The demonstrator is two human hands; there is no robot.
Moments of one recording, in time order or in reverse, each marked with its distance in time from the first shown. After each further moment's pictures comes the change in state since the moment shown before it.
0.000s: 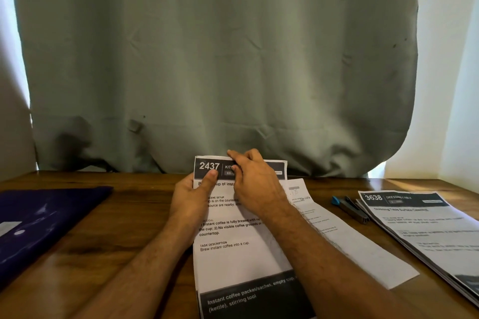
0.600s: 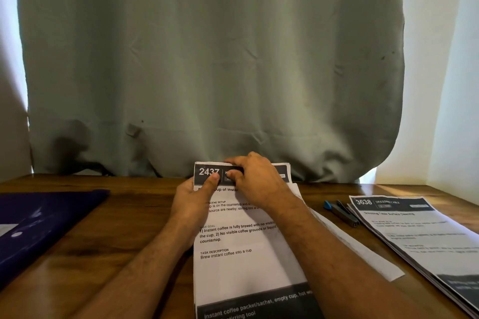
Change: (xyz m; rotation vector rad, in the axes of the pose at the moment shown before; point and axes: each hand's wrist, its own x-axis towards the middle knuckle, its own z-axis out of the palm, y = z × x) left_hand -0.017 0.018 0.008 0.068 -0.007 -0.037; right_hand 0.009 -0.006 -0.028 -0.014 -0.133 0.028
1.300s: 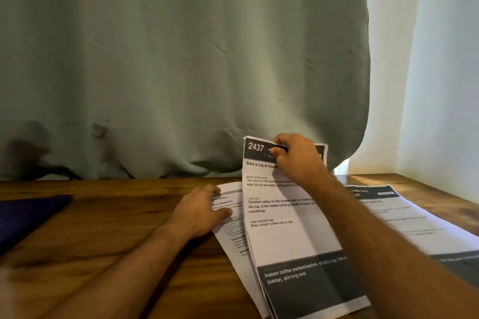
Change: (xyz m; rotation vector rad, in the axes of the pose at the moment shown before) left_hand 0.010 -0.023 0.048 1.115 -0.304 0.051; right_hand -0.017 0.100 -0.078 0.018 0.267 0.181
